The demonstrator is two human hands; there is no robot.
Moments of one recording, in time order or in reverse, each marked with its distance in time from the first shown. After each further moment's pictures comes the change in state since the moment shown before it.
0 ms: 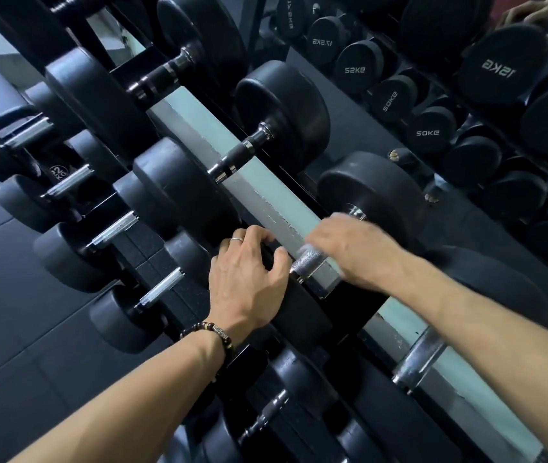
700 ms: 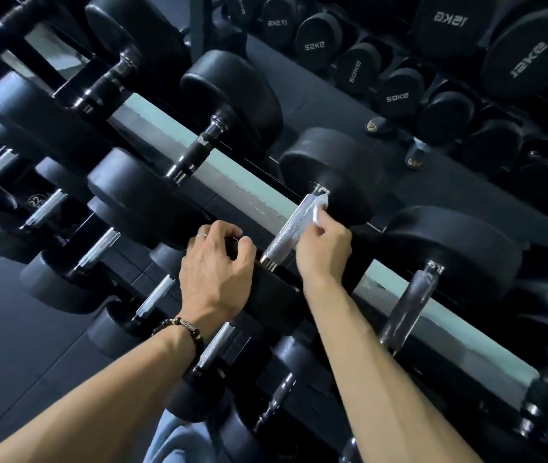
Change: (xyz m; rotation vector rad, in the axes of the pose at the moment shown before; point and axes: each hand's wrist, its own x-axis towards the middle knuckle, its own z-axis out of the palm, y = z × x) left_hand 0.003 -0.002 0.002 0.028 -0.020 -0.012; right_hand 0.001 -0.068 0.016 1.157 0.675 1.363
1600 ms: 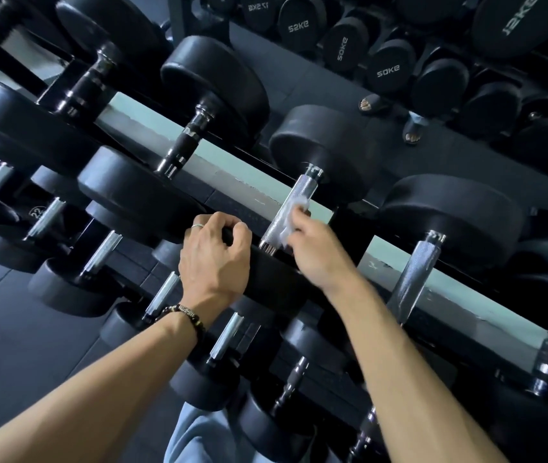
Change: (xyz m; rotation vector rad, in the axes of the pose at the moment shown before) left_hand -0.001 0.003 -0.002 0.009 -0.004 -0.007; right_hand -0.013 0.015 -0.021 -0.188 -0.573 -0.106
